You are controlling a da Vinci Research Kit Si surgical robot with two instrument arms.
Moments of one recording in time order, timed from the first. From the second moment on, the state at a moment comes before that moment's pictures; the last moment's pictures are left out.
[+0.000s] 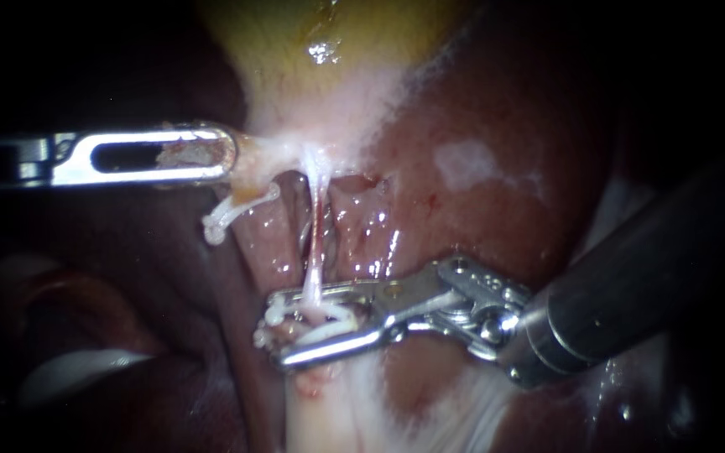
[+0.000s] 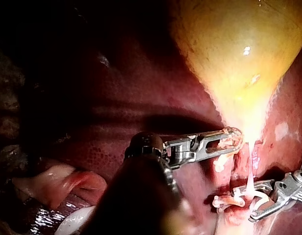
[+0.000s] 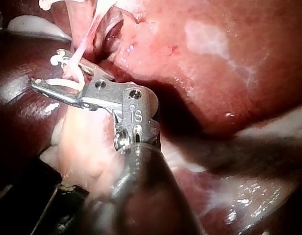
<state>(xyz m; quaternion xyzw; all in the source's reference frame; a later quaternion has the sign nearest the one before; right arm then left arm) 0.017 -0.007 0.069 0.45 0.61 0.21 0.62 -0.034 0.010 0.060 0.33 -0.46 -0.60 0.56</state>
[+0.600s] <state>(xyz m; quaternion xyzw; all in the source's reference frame) 0.016 -0.007 0.069 0.46 0.60 0.22 0.62 -0.033 0.010 0.060 0.33 -0.46 -0.60 0.56</state>
